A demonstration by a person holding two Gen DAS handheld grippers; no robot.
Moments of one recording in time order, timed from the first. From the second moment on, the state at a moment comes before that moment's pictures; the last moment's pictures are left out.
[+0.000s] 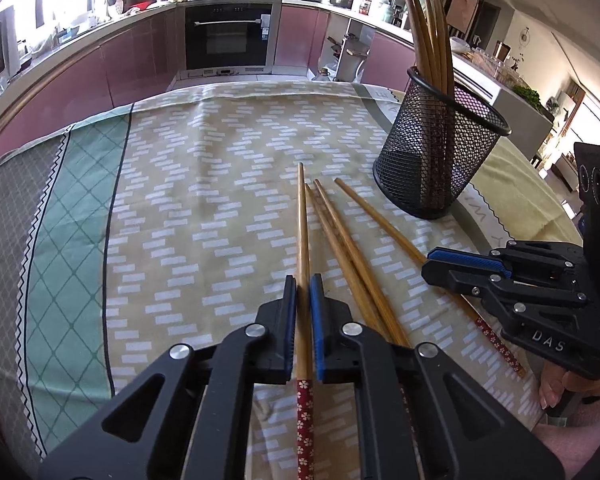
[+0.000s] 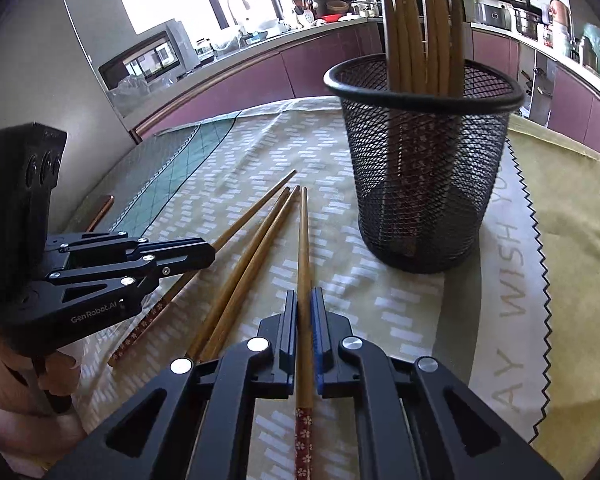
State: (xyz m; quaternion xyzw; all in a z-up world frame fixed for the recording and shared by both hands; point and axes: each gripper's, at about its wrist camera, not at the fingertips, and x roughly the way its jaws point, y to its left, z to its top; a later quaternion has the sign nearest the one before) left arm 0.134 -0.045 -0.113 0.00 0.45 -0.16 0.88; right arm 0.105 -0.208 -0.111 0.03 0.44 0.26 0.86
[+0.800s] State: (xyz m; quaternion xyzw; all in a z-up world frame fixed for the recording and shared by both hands) left arm 0.134 -0.061 -0.119 0.04 0.46 -0.21 0.86; right arm 0.117 -0.175 -0.113 -0.01 0.45 0.29 0.84
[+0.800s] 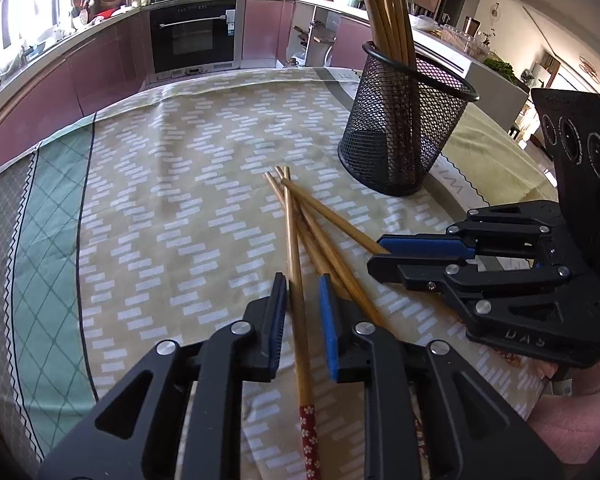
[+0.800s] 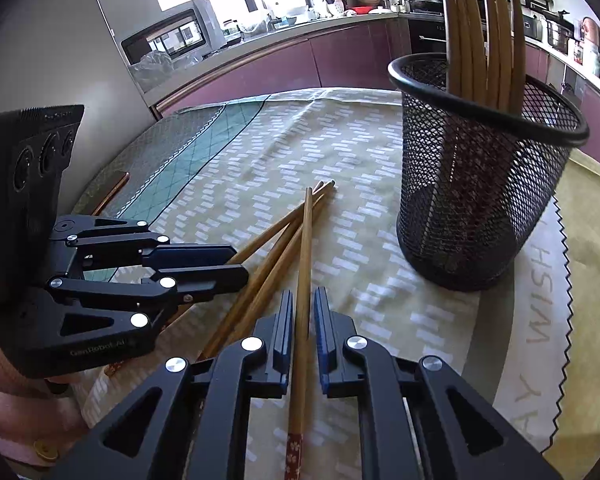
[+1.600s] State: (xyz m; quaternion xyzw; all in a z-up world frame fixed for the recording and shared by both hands) left arm 0.116 -0.049 -0.047 -0.02 0.38 -0.25 0.89; right arm 0.091 -0.229 -0.049 0.06 0.36 0.30 0.88
